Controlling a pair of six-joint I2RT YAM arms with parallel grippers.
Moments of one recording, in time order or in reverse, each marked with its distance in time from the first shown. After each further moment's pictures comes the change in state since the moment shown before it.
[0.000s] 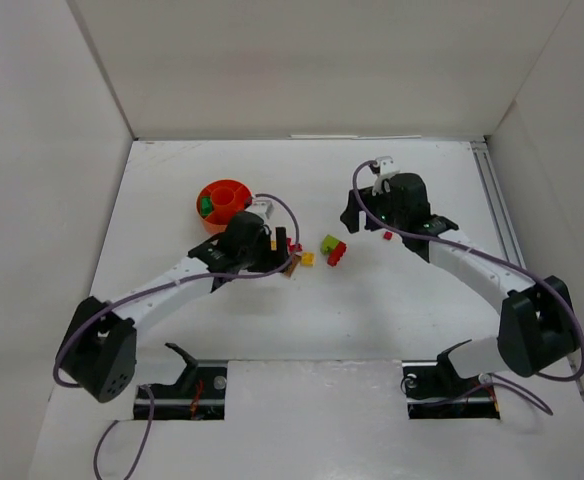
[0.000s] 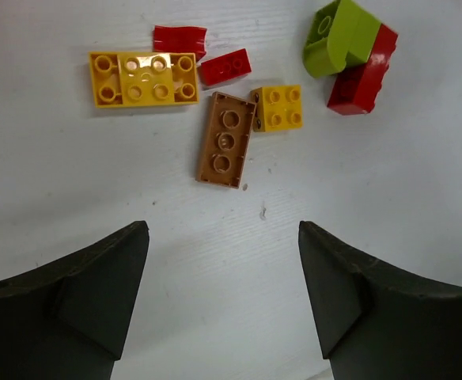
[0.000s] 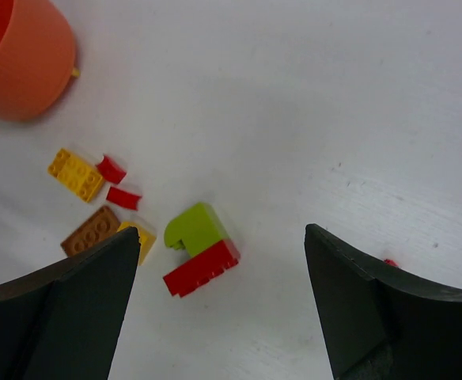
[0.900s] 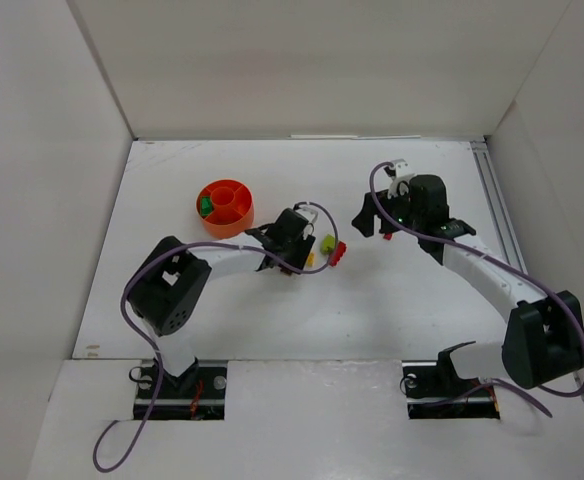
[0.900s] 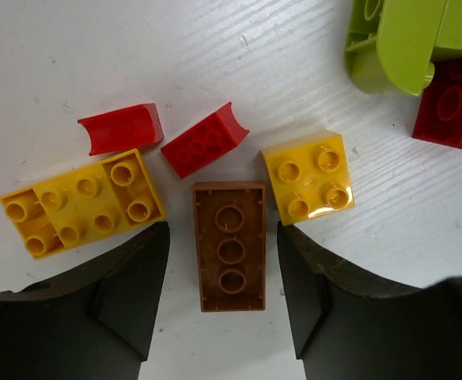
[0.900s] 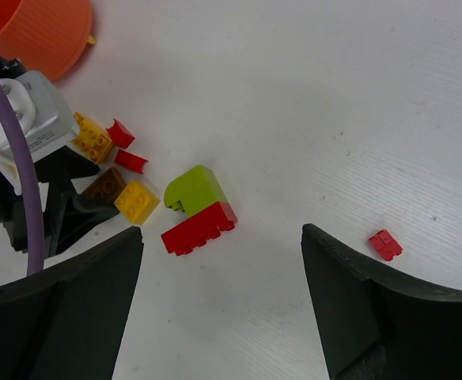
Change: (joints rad) left arm -0.134 0.521 0.224 0.093 -0.131 0.332; right arm -0.120 -0.082 -0.063 -0.069 -0.208 -0.036
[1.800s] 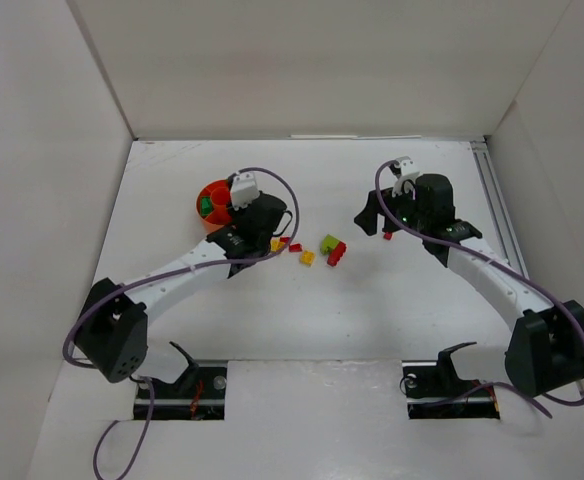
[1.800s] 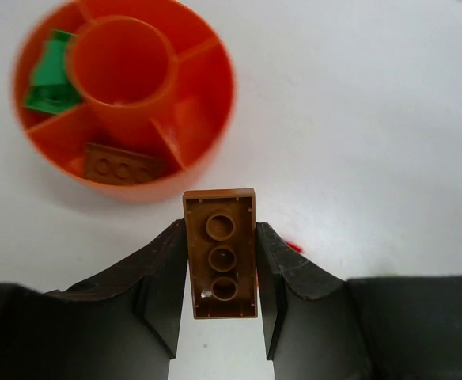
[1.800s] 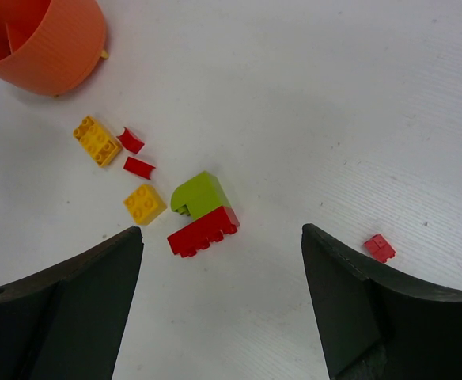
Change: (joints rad) left arm -0.002 -0.343 -0.021 -0.031 -0.586 -0.431; right arm -0.012 -0.045 -0.002 -0.003 -0.020 -0.002
